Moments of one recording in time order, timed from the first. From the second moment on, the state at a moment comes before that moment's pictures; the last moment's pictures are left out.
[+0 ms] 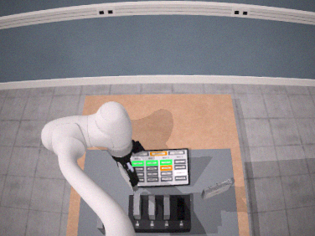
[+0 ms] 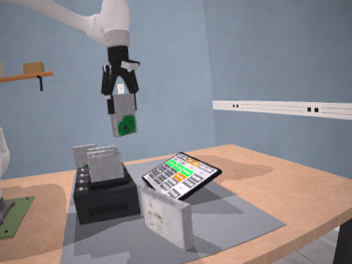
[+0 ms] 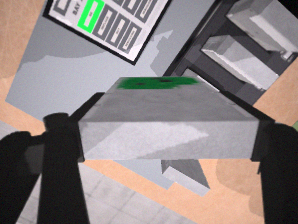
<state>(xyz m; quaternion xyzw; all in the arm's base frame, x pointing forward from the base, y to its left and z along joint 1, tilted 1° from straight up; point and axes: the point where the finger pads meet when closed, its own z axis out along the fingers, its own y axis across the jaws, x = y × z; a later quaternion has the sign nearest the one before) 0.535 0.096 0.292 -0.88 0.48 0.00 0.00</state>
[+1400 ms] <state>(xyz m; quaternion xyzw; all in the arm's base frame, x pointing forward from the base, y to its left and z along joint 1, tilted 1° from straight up) 0.463 -0.088 0.287 -0.74 0.67 0.00 0.00</state>
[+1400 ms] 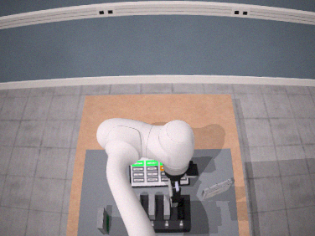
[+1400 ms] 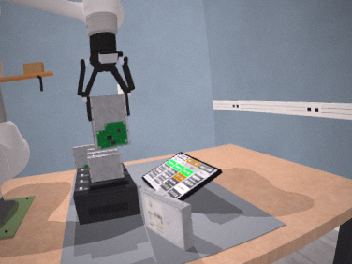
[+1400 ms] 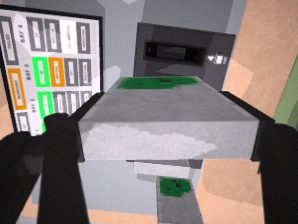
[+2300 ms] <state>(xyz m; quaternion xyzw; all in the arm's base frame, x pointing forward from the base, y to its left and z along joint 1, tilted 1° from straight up) 0.435 -0.126 0.285 -0.70 0.72 0.00 0.00</state>
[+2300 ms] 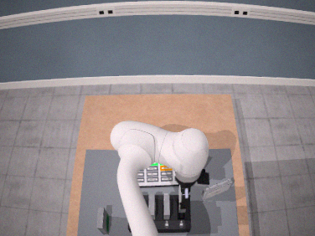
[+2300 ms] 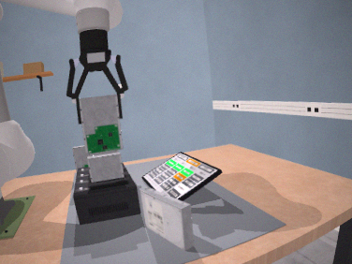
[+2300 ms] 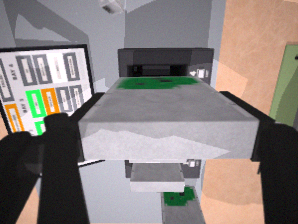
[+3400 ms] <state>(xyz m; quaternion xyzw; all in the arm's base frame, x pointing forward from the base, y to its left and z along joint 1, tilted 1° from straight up) 0.433 -0.128 0.280 -0.69 0.72 0.00 0.00</state>
